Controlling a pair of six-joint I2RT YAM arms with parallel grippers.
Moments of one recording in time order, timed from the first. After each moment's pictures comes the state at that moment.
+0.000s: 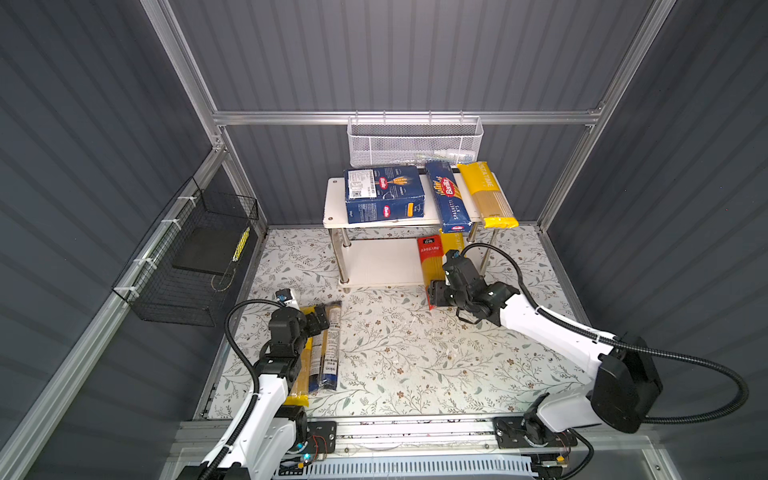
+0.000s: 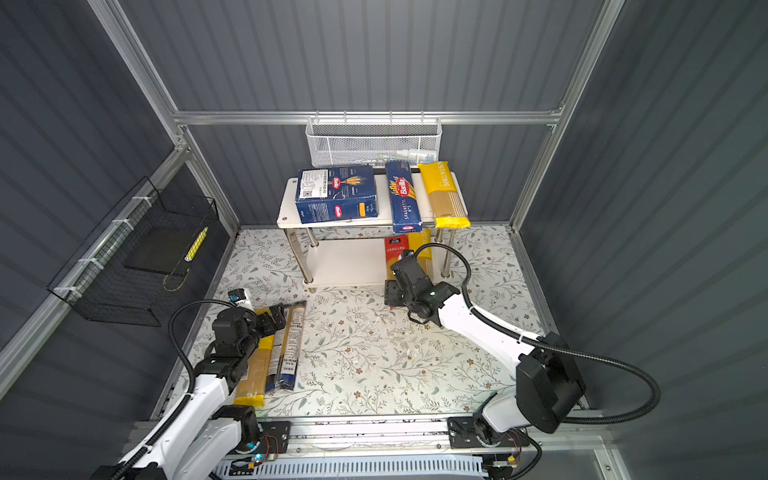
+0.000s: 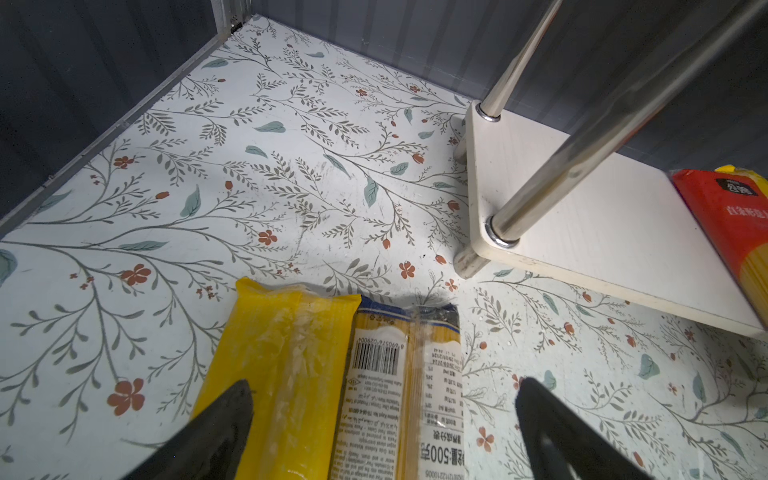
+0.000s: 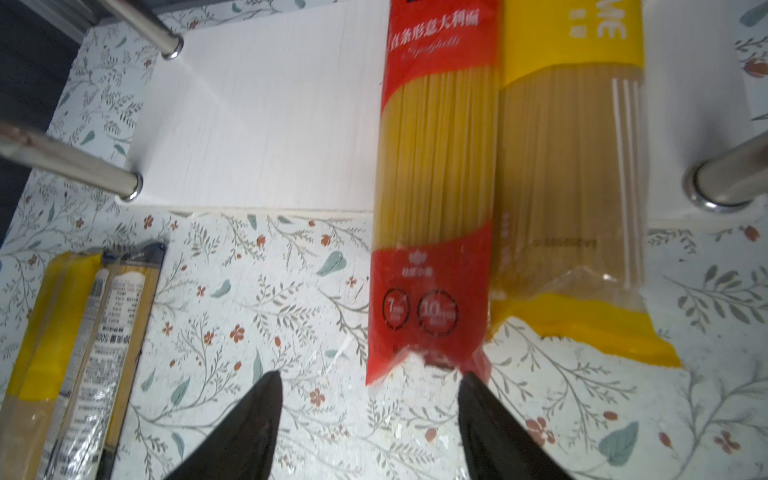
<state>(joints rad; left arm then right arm) -0.08 0.83 0.34 -0.01 -0.05 -0.32 0.69 1.42 1.06 -0.46 0.18 0.54</state>
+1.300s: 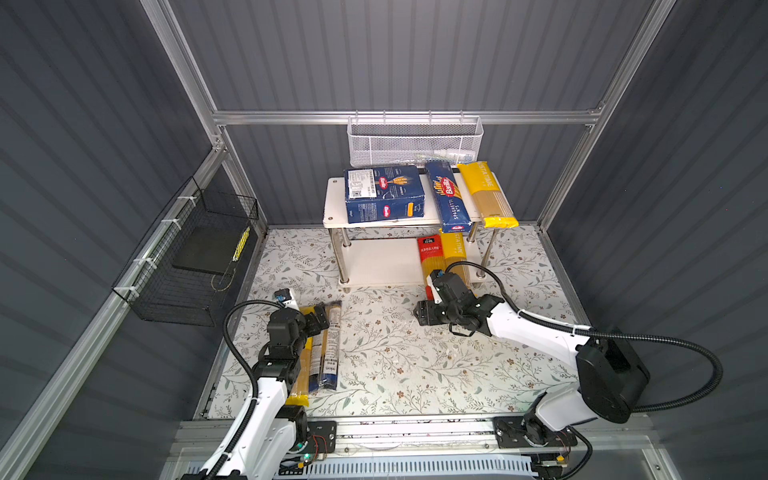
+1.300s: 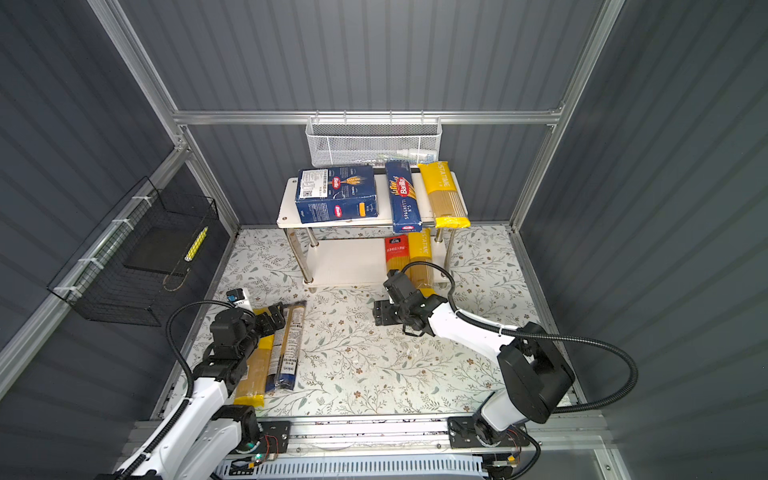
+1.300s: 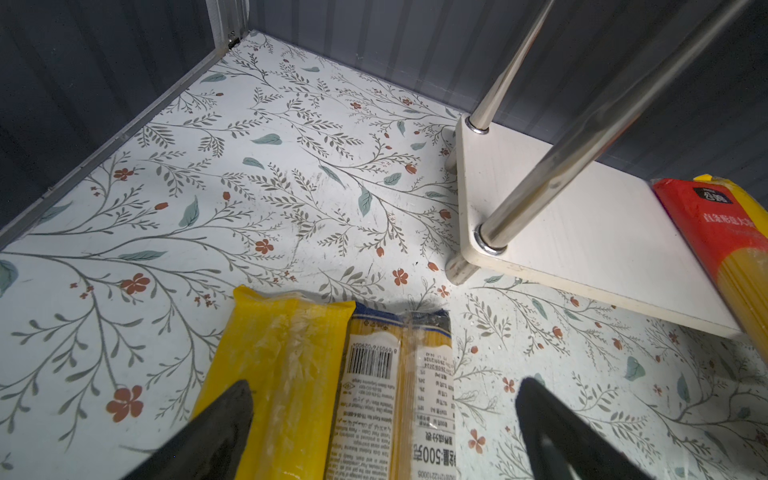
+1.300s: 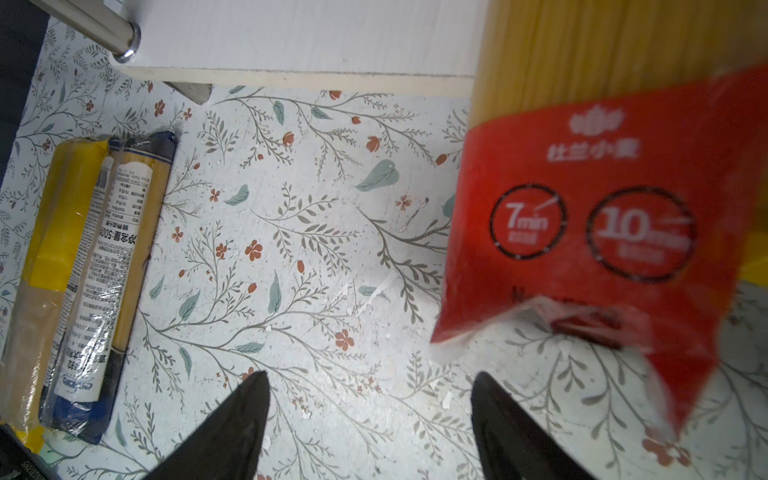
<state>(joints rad) -0.08 0.79 0.34 -0.01 -0.04 -0.32 0.71 1.51 0.95 -0.32 -0.01 0.51</state>
